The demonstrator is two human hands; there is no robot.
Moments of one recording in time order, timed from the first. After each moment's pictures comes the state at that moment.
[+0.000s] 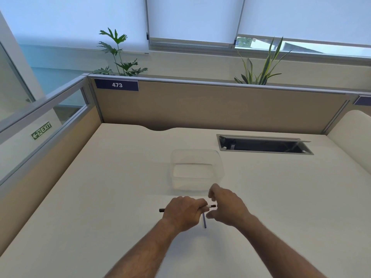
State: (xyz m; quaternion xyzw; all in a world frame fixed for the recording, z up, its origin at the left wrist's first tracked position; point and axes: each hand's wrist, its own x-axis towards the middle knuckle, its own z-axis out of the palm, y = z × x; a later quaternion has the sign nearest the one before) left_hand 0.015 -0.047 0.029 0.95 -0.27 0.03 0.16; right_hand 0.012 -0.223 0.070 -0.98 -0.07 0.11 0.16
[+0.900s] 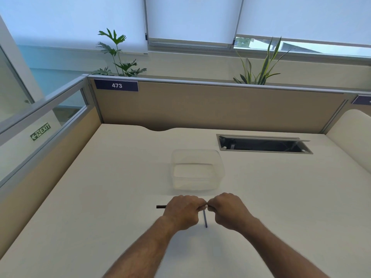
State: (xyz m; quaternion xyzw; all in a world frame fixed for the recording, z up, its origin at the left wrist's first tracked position) left_hand 0.017 -0.041 0.035 0.94 -0.28 0.00 0.17; right_hand 0.004 -0.223 0.067 -0.98 -0.18 0.05 0.04
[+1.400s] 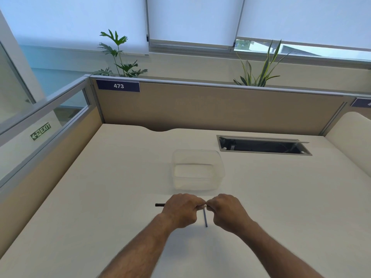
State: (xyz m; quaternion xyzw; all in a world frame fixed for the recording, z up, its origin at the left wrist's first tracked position) left_hand 0.019 -0.034 0.038 0.94 -0.29 0.00 0.18; right_hand -0.005 -0.217 0.065 -0.98 -0.20 0.01 0.05
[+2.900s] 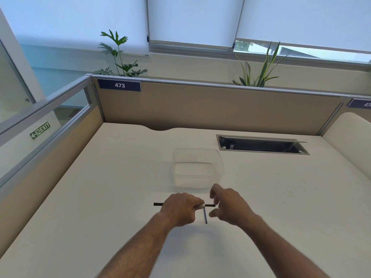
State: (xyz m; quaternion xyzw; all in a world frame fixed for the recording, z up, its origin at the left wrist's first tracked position) left_hand 0.010 -0.027 0.036 0.94 -0.28 0.00 0.18; right_hand -0.006 -0.223 0.081 -0.98 -0.09 0.09 0.17
